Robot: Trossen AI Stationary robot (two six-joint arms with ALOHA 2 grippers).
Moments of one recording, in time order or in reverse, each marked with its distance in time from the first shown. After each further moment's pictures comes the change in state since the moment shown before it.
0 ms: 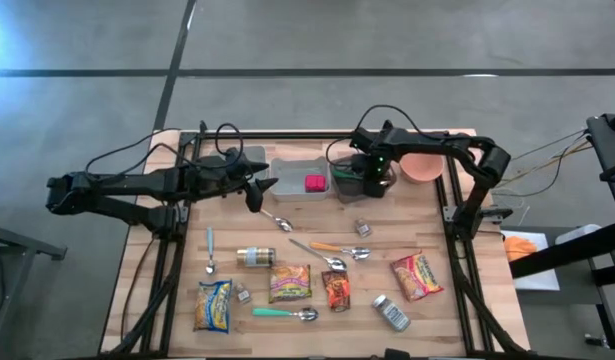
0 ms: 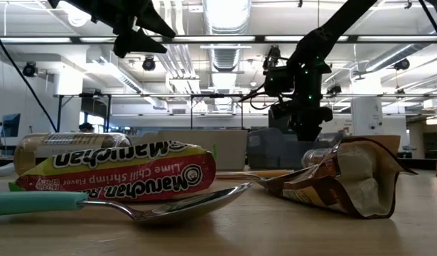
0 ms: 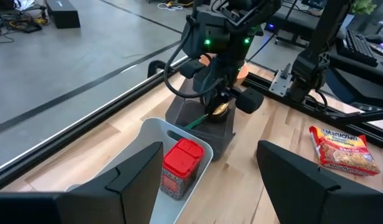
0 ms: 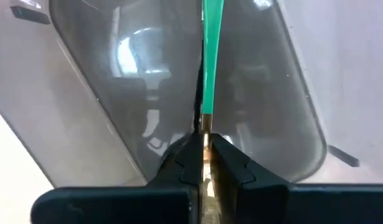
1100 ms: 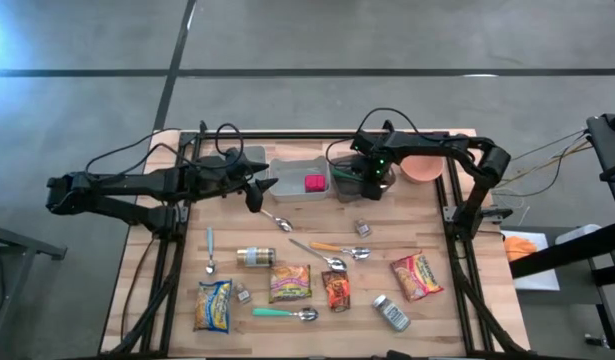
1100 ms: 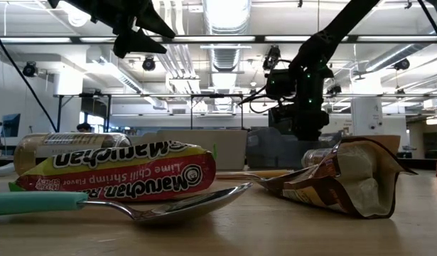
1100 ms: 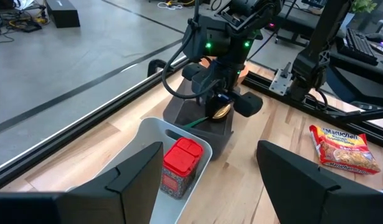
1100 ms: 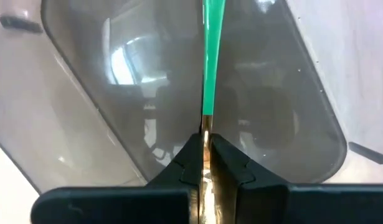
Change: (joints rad) left arm 0.000 0.000 -0.001 -0.004 0.000 0.000; right arm 0.000 0.000 -0.045 0.061 -0.022 0.089
